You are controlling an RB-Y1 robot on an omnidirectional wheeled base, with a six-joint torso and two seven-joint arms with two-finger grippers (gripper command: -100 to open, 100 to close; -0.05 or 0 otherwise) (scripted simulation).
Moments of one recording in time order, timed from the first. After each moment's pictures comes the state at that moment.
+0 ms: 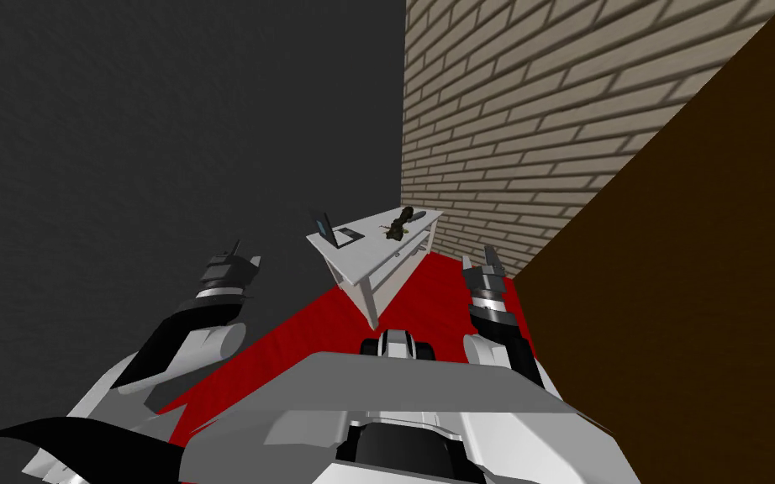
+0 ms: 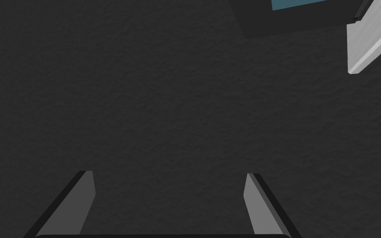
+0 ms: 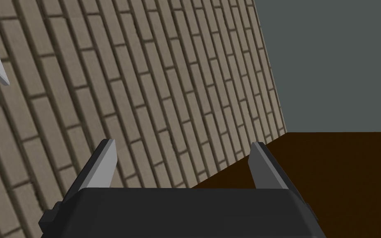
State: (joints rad) left arm 0.48 0.38 0.66 -2.18 0.35 -0.04 0.07; right arm 0.53 0.04 0.05 -2.27 0.01 -0.39 -0.06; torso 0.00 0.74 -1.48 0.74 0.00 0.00
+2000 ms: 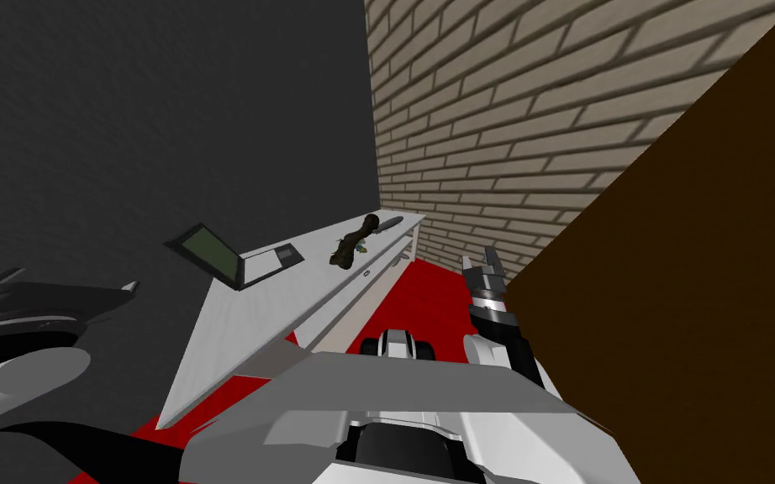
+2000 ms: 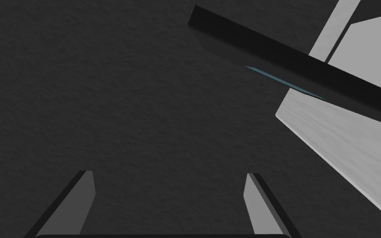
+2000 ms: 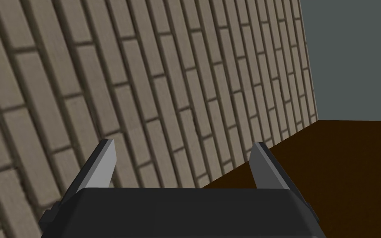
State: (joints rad) left arm 0.41 0.58 1.16 -1.83 0.67 0.35 0.38; right arm 0.53 0.04 0.05 -2.27 0.01 -0.39 -0.06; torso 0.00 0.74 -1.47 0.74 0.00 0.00
